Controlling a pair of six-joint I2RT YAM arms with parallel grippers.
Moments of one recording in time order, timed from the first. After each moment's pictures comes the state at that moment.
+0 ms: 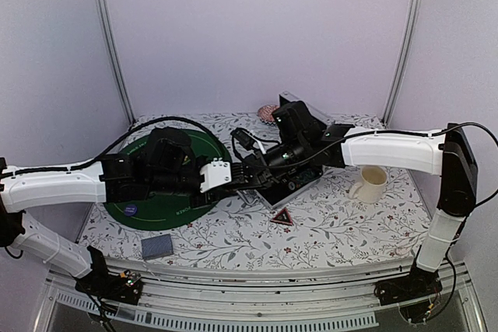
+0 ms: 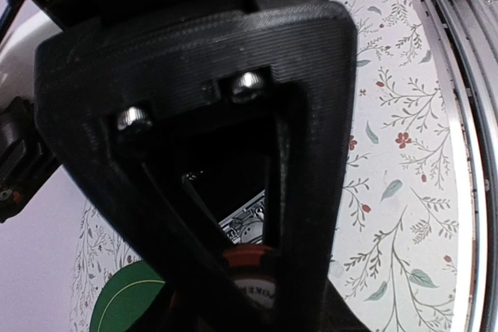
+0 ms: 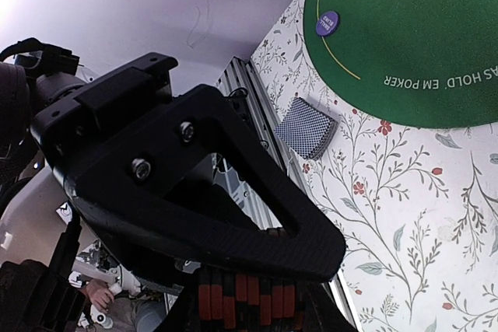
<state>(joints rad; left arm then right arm) -0.99 1.28 0.92 -0.19 0.04 0.65 0.91 1.81 1.40 -0.21 -0.82 0.57</state>
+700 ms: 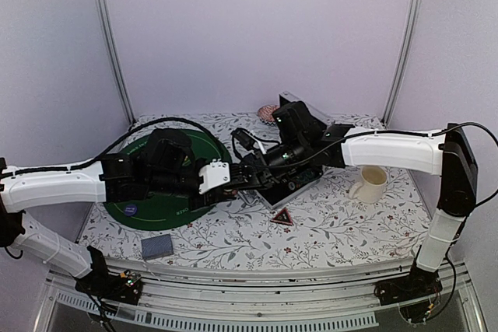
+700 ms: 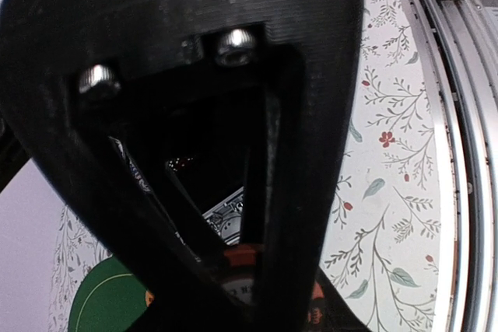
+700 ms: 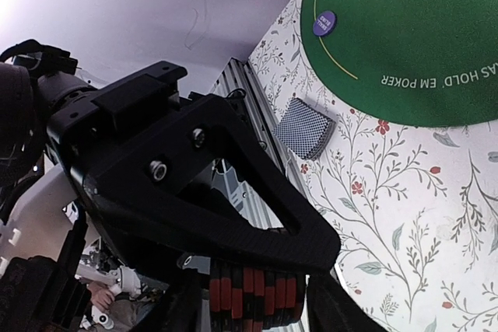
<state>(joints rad) -0.98 1.28 0.91 -0.23 0.07 0.59 0.90 1.80 1.40 -0.21 -0.82 0.58</state>
